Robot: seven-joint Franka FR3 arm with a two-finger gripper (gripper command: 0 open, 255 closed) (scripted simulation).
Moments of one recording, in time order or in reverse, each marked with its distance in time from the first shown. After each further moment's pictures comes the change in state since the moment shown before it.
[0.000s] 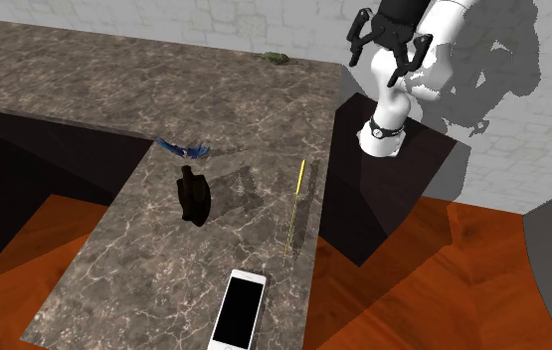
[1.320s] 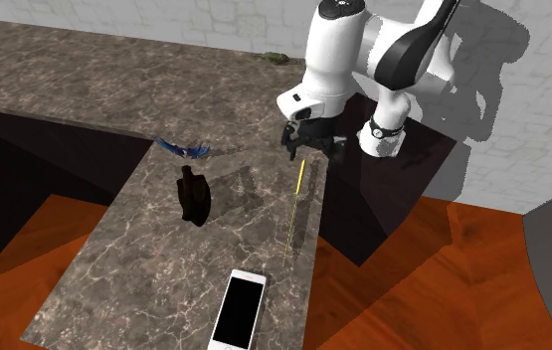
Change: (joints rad) arm 0.108 0.503 -0.187 -0.068 0.042 0.499 -0.460
